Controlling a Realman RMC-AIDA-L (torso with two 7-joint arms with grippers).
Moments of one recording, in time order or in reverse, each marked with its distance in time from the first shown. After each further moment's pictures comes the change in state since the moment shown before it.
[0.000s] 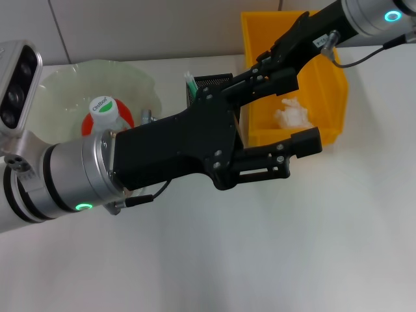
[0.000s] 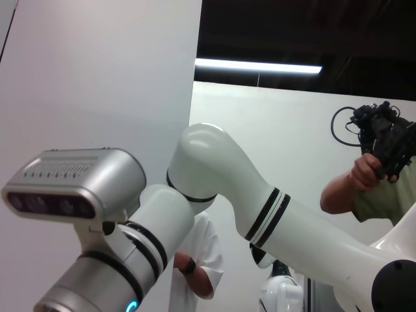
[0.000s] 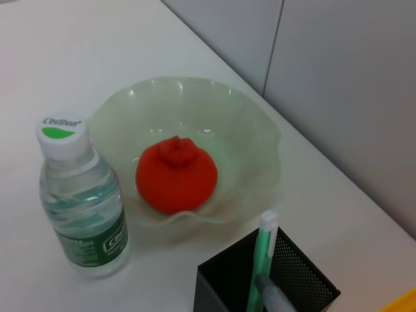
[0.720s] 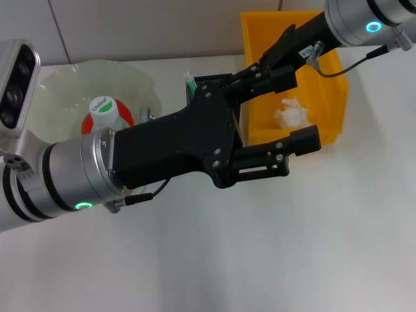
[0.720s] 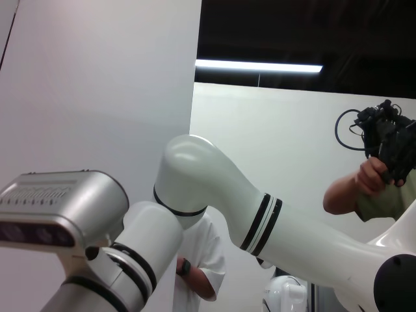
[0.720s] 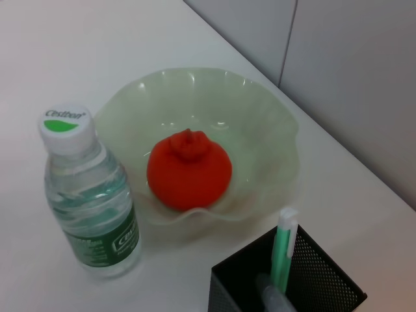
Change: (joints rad) left arm 0.000 0.000 -0.005 0.000 -0.002 -0.001 0.013; right arm 0.032 0.007 0.001 0.110 0.000 0.049 -0.029
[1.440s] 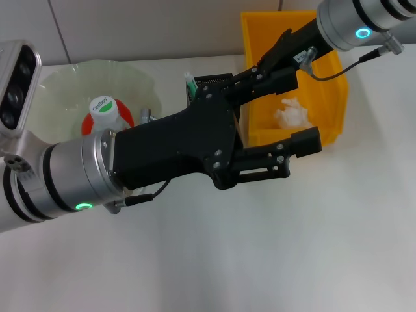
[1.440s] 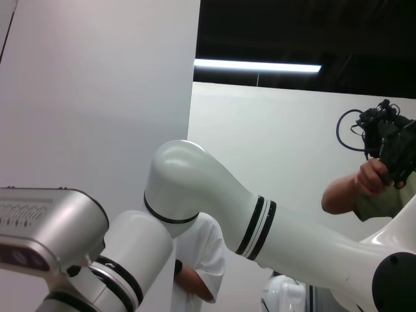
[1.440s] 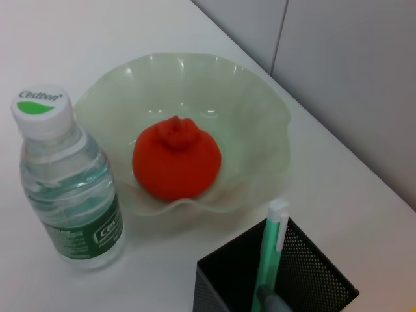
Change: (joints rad) left arm 0.000 0.000 0.003 0.000 0.000 0.001 0.000; right arm 0.013 0.001 -0.028 0.060 -0.025 0.065 -0.011
